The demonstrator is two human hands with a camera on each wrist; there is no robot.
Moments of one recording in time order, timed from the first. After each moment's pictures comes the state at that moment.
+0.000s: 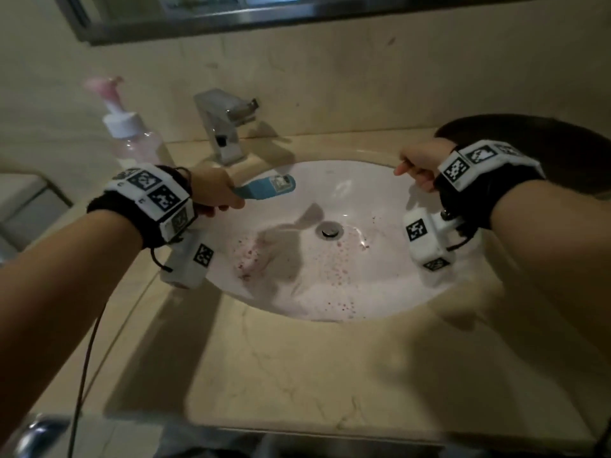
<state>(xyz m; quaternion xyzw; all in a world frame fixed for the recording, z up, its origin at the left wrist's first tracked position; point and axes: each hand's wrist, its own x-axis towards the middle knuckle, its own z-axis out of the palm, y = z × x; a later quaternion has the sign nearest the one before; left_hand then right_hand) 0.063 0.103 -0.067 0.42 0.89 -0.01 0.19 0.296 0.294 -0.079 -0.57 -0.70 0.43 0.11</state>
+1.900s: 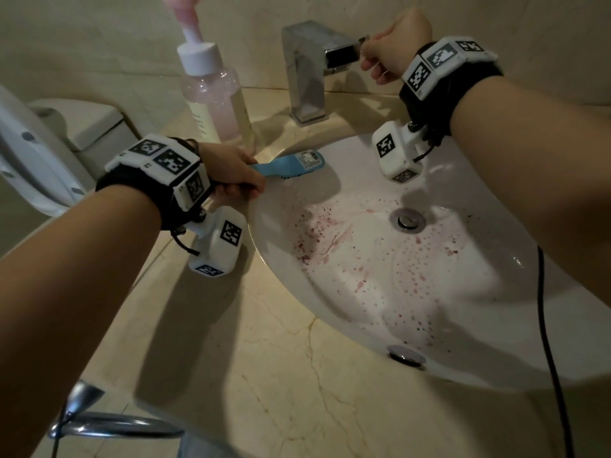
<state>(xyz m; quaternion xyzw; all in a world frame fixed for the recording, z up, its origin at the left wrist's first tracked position) -0.003 0.061 -0.093 0.27 0.89 0.14 0.34 0.082 0.289 -0.053 -0.32 -0.78 0.48 0.26</state>
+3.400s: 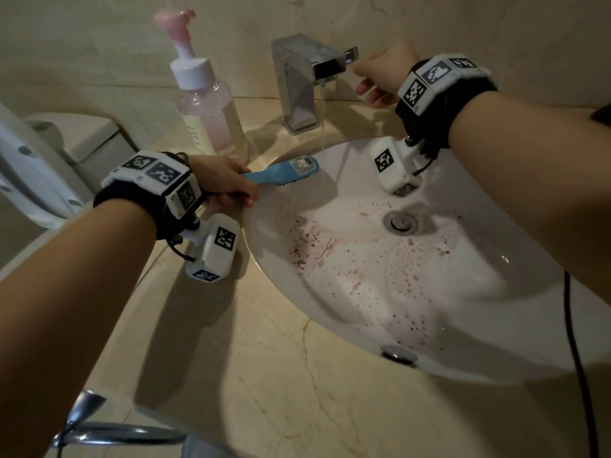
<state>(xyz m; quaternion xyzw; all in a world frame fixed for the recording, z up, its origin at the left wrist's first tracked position) 0.001 0.058 -0.087 0.27 0.88 0.16 0.35 0.093 0.297 -0.063 -0.33 -0.78 0.47 0.25</state>
